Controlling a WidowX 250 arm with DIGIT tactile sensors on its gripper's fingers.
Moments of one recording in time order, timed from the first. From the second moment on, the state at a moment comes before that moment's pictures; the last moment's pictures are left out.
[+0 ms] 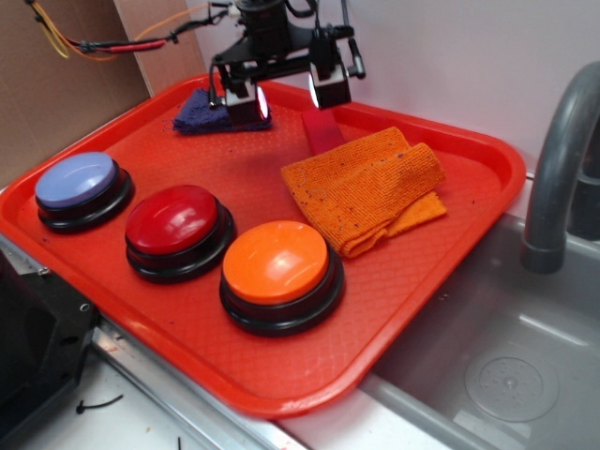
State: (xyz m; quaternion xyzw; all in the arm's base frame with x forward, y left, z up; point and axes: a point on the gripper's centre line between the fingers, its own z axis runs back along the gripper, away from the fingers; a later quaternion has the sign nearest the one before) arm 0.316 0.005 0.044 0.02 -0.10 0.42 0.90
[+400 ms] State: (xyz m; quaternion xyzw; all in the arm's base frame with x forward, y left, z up) arm 0.333 0.002 0.018 0.02 -0.09 0.40 0.91
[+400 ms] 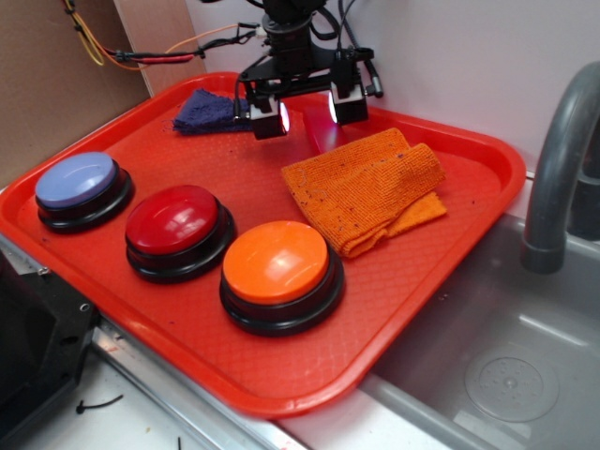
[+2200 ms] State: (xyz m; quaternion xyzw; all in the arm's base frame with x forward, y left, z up) arm 0.280 -0.041 0.156 -0.03 -0.03 0.01 1.00
